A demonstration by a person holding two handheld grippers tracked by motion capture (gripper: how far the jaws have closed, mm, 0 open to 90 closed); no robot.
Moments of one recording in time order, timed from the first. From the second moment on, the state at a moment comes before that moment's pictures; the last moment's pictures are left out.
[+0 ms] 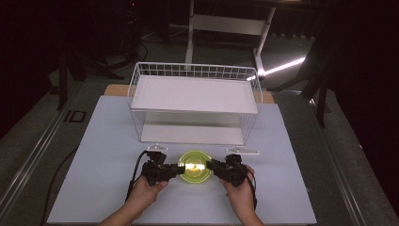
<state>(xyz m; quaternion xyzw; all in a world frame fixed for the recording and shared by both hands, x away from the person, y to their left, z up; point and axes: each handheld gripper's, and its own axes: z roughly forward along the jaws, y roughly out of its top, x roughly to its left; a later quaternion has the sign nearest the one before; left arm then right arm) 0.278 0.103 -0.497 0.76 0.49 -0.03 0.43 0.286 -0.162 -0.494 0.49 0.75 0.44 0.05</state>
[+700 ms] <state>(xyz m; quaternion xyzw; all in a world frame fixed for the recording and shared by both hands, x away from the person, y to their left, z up) 0.289 0.112 -0.479 0.74 0.48 0.00 0.47 0.292 -0.159 -0.474 0.49 0.73 0.47 0.06</state>
